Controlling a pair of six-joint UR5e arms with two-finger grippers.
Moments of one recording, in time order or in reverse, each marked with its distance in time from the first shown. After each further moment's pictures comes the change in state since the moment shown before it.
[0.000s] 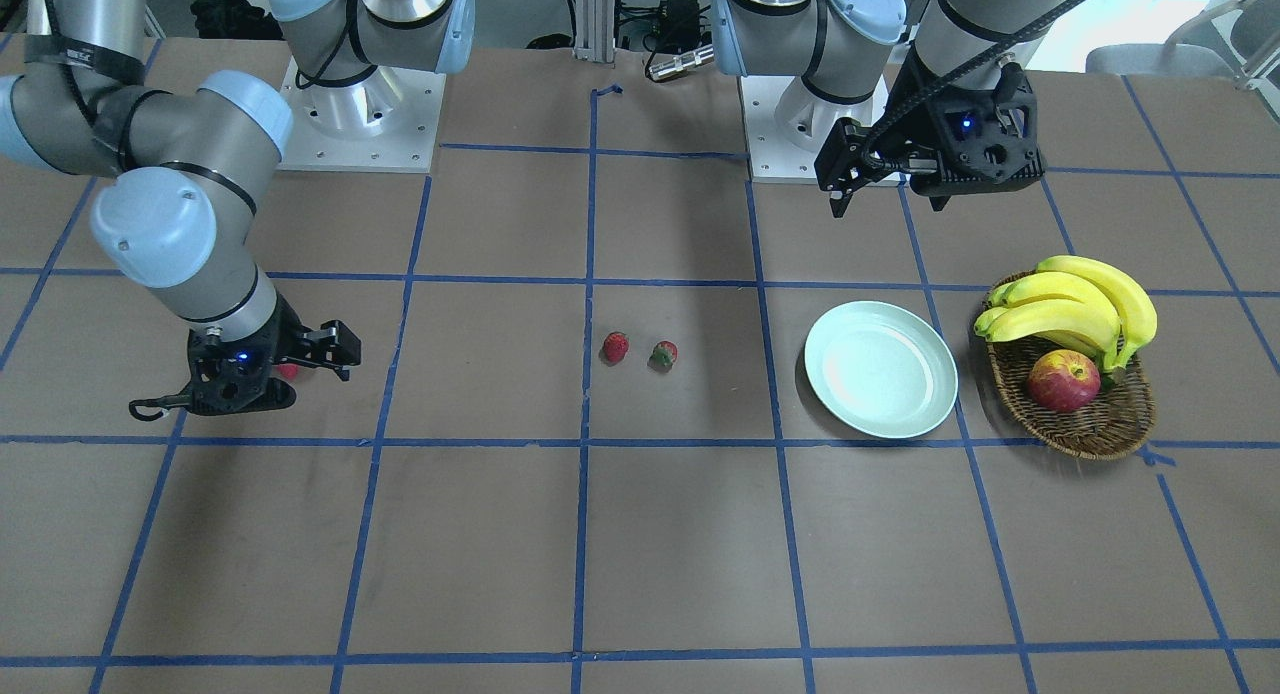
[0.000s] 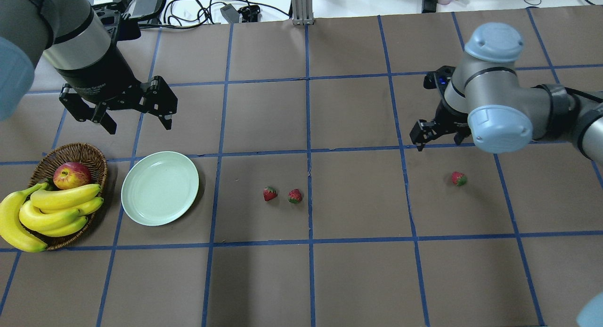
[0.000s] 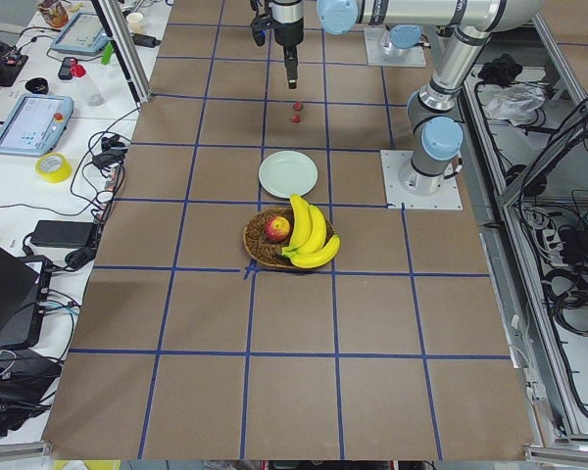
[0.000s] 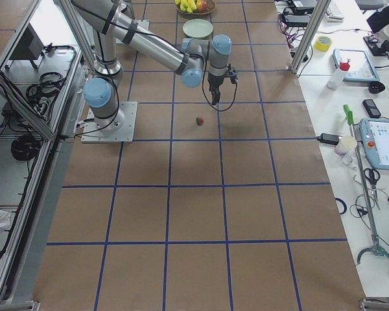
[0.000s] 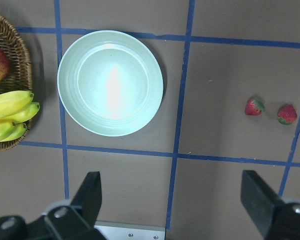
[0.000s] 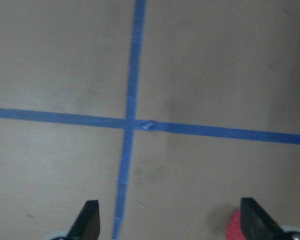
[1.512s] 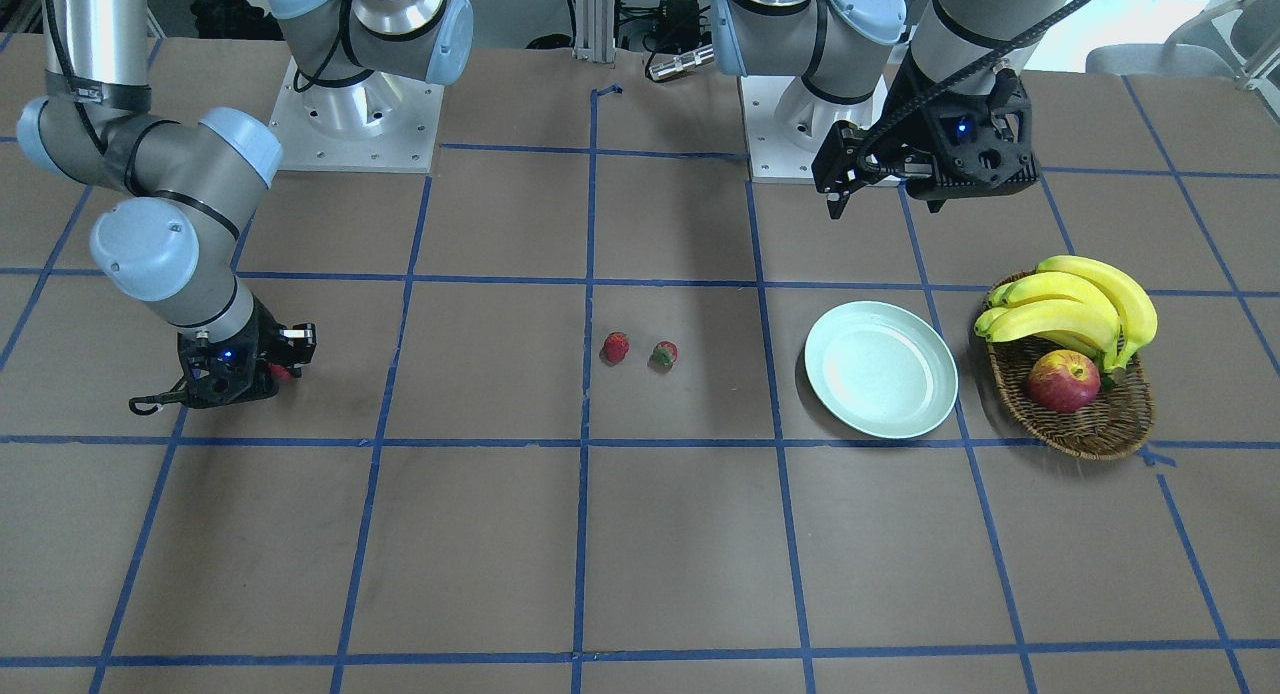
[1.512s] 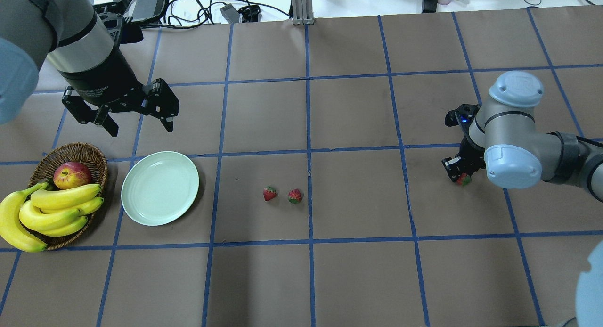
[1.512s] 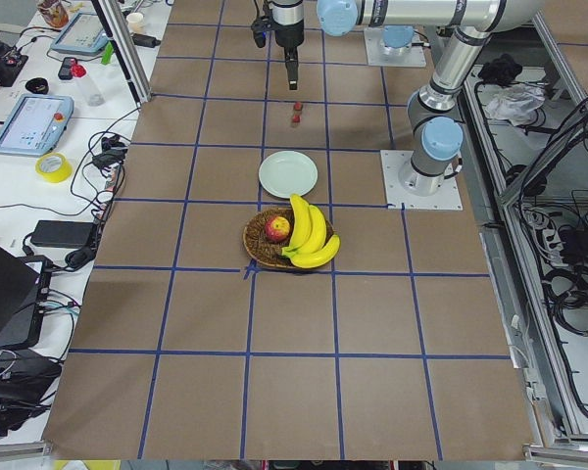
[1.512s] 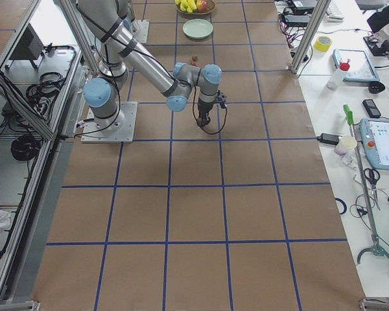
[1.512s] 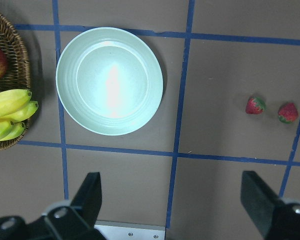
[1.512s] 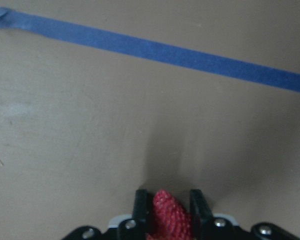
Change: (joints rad) left arm -0.002 0.000 -0.009 0.002 0.000 -0.001; right arm -0.094 0.045 0.155 -0.189 -0.030 -0.150
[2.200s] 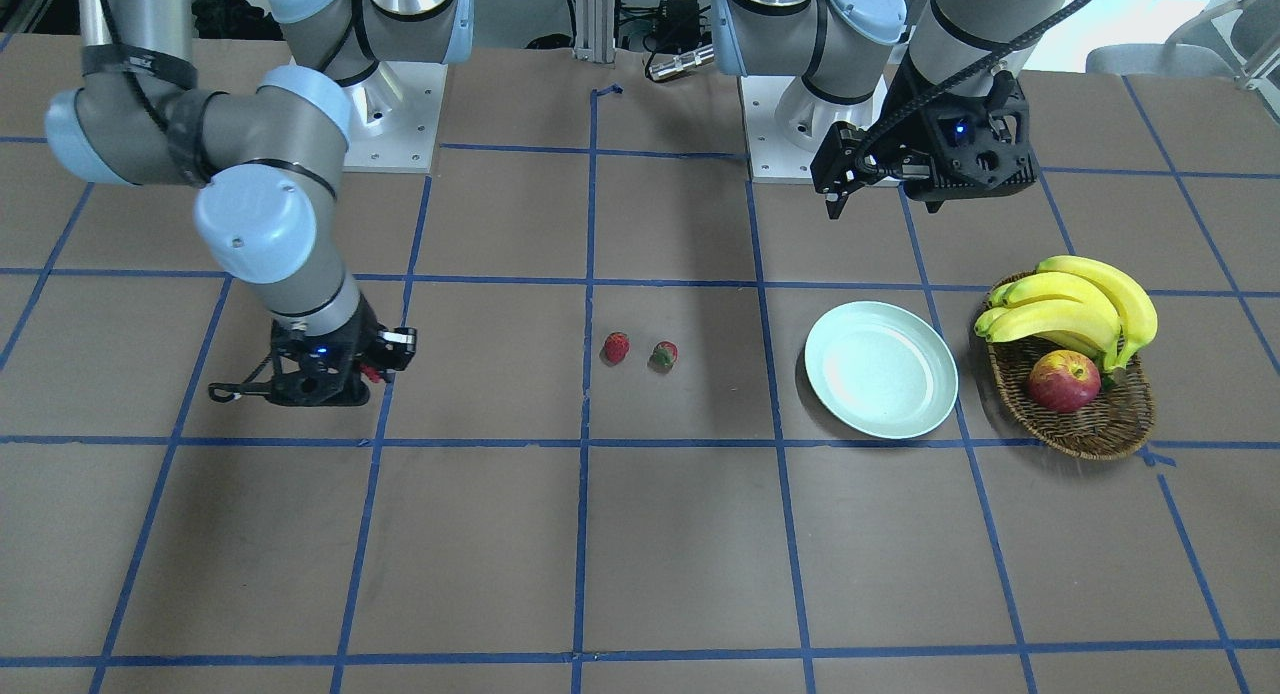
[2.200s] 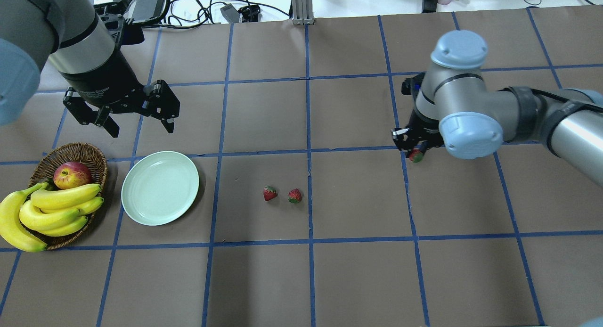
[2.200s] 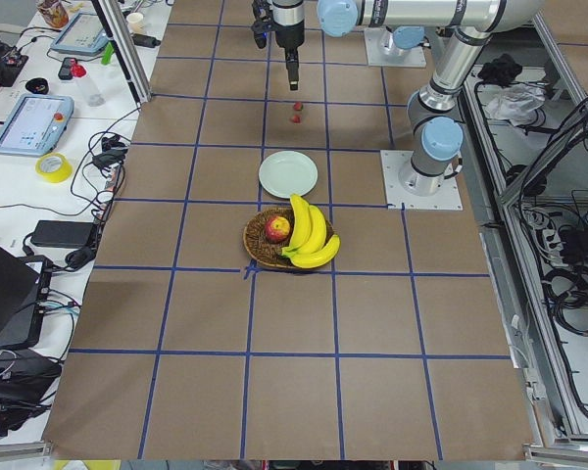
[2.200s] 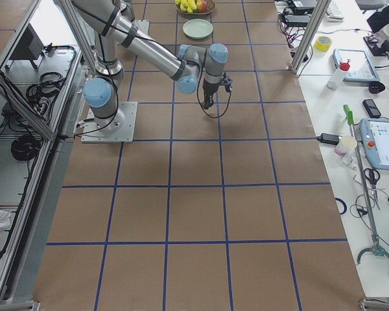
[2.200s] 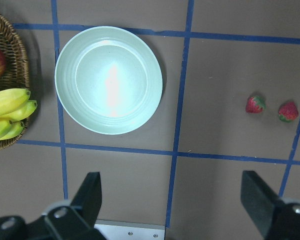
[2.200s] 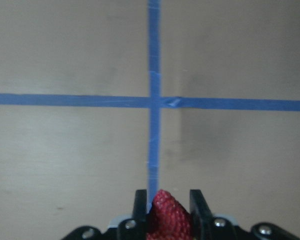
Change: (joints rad) left arm -0.001 0.001 -0.005 0.000 0.000 0.000; right arm 0.327 -0.022 -0.230 0.219 0.066 0.533
